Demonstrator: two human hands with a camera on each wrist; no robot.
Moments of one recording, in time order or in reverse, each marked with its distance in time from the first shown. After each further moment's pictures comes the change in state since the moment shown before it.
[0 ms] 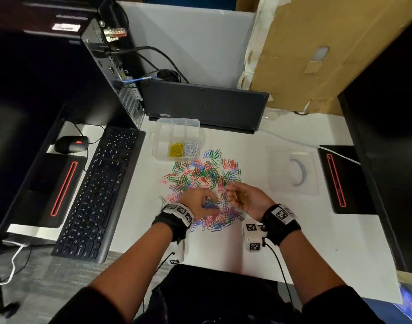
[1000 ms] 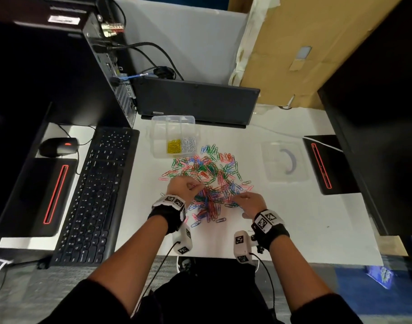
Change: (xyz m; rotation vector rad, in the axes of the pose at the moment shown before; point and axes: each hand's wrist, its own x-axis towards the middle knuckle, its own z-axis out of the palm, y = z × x) left_hand -0.005 -0.033 -0.022 -0.095 0.306 -0.144; right_hand -0.013 0.057 0.012 -0.696 0.590 -0.175
